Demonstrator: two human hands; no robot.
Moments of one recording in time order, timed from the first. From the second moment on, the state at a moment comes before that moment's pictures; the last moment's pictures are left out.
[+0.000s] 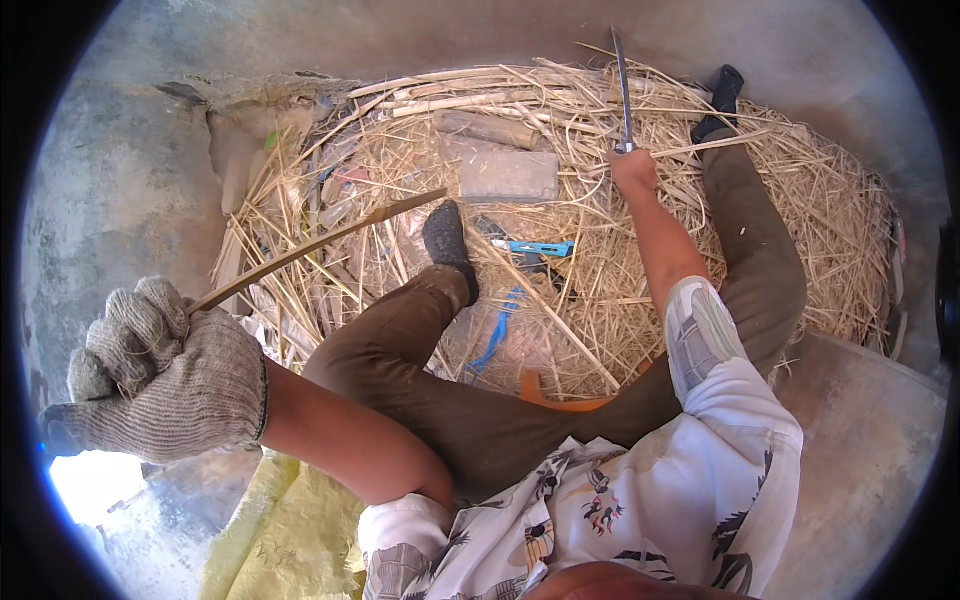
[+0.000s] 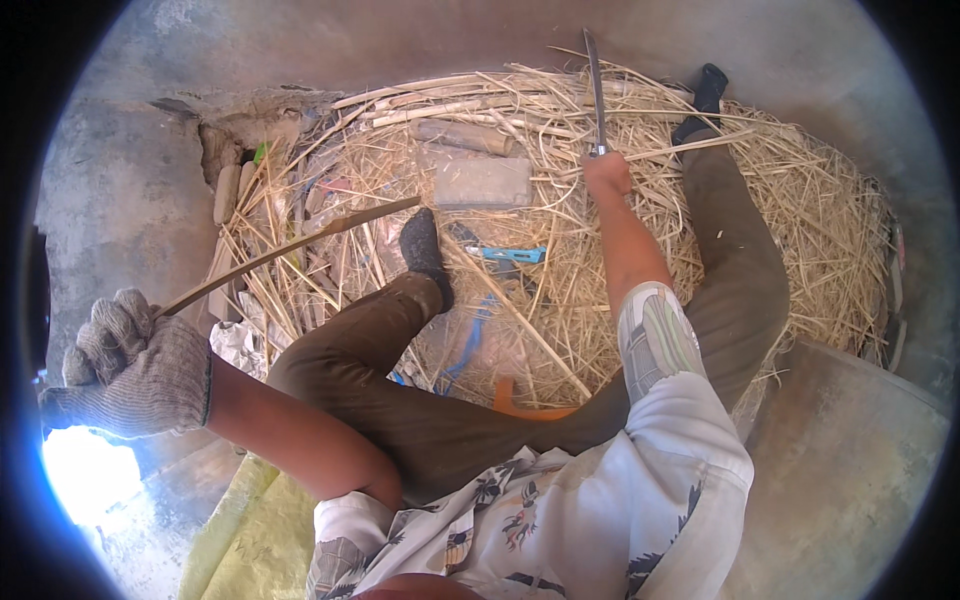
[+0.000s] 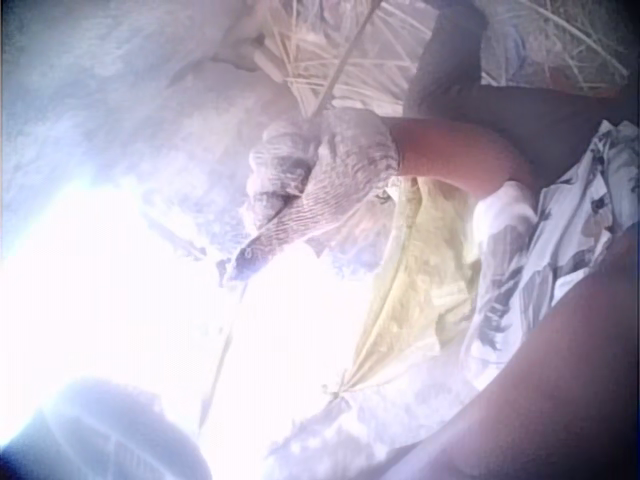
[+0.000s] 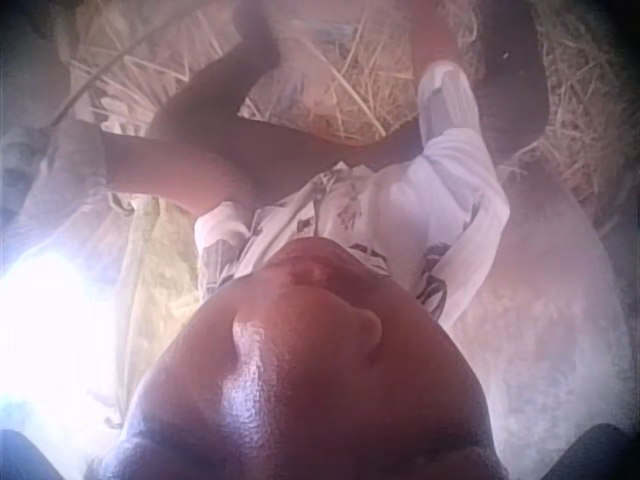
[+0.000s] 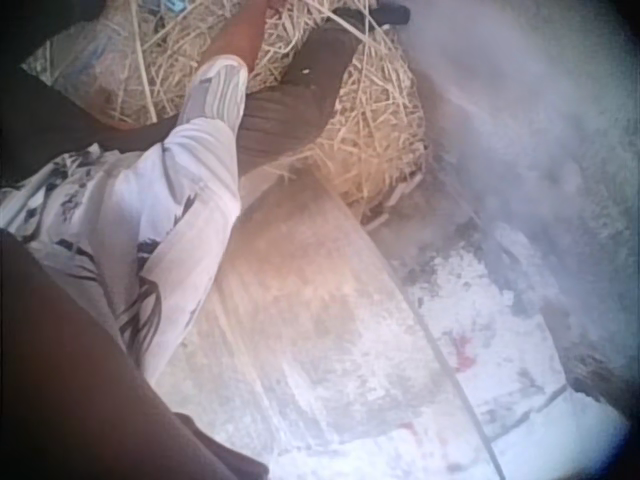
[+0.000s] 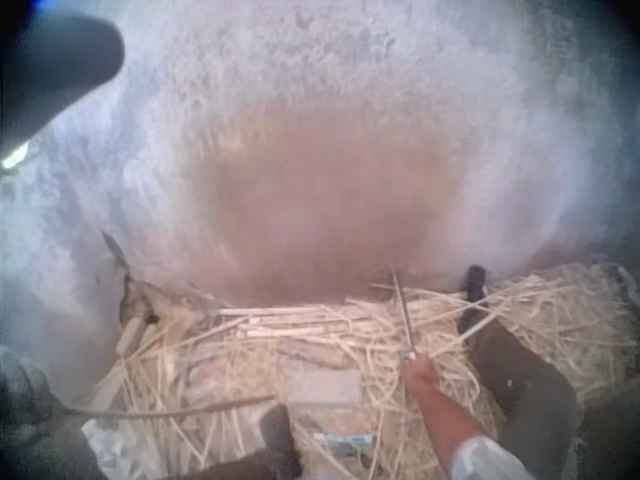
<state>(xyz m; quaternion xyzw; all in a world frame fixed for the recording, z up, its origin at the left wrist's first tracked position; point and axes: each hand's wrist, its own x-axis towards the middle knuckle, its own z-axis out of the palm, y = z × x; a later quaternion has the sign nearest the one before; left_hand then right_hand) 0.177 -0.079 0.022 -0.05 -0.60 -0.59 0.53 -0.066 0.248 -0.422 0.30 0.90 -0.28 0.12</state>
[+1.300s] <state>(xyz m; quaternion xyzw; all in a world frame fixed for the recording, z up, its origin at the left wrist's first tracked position) 0.170 -0.077 0.015 -0.13 -0.60 -0.66 0.44 -0.023 0.252 -0.393 0.22 0.89 -0.41 0.01</state>
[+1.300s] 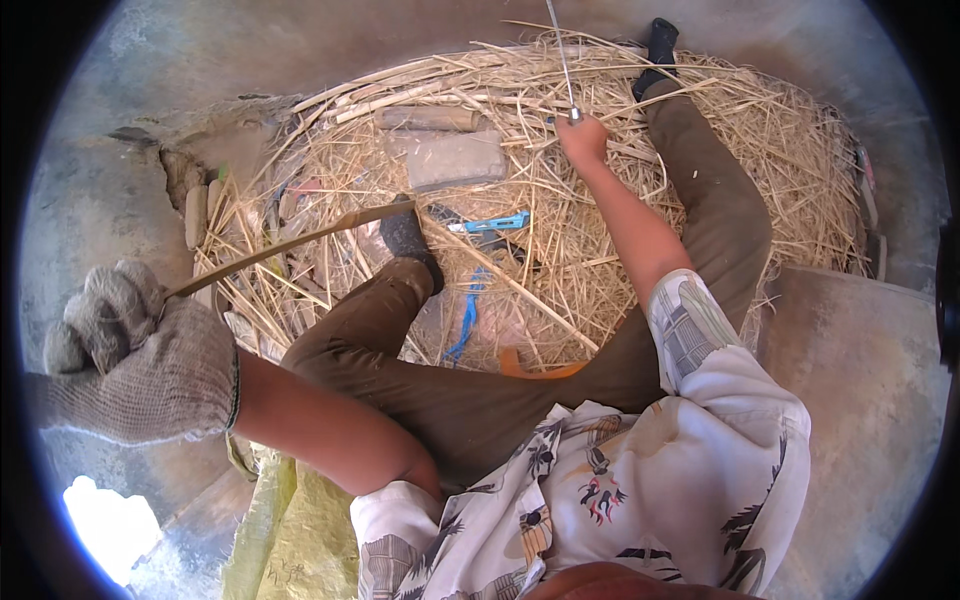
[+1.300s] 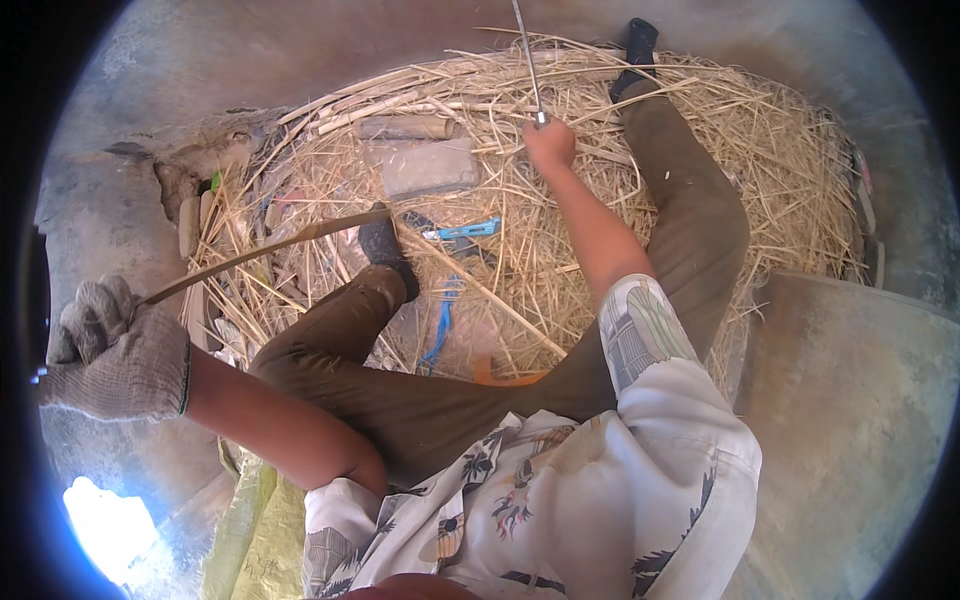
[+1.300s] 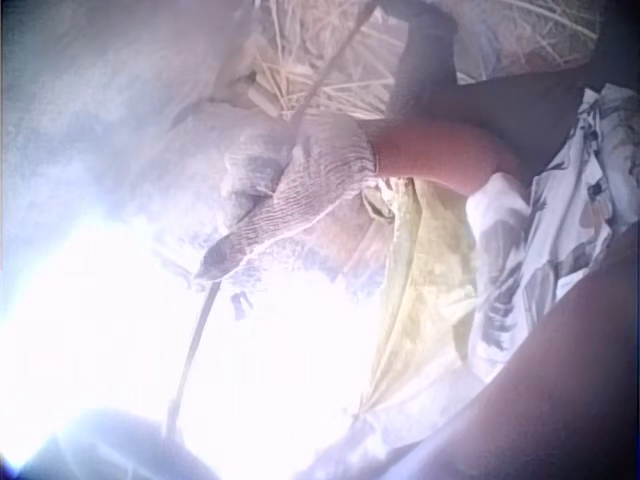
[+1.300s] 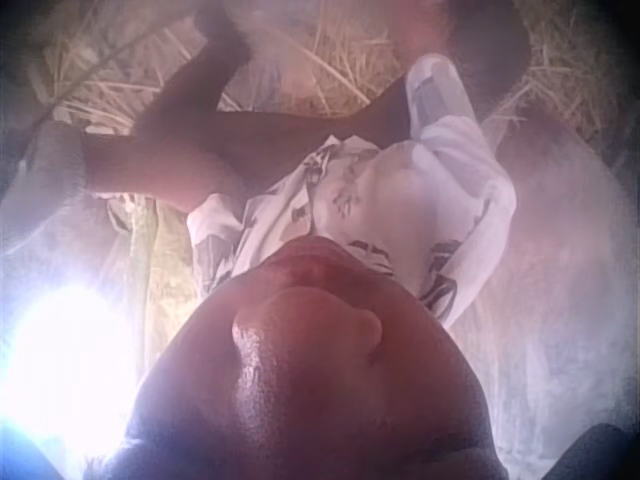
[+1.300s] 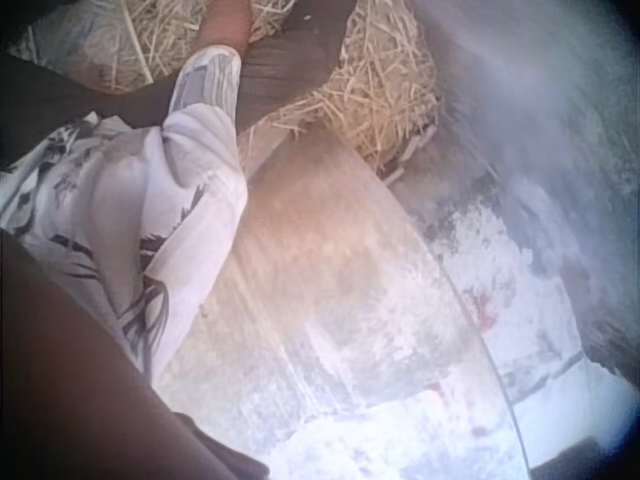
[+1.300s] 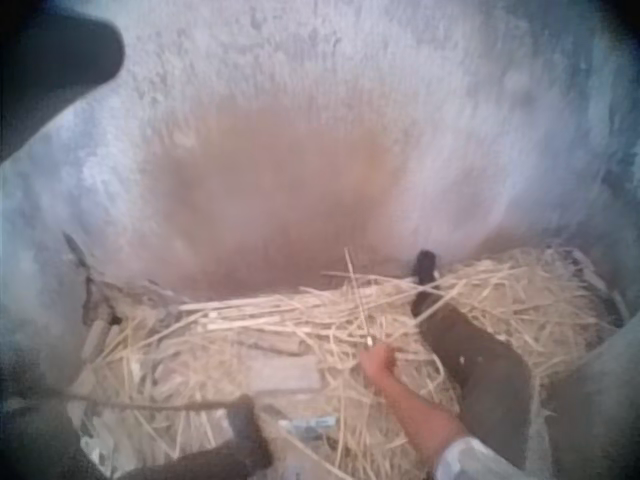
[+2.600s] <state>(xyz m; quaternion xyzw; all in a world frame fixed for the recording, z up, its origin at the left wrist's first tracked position) 0.152 -0.061 0.010 -0.05 -0.60 -0.68 0.43 -0.106 0.255 -0.431 -0.14 0.96 0.02 0.22</state>
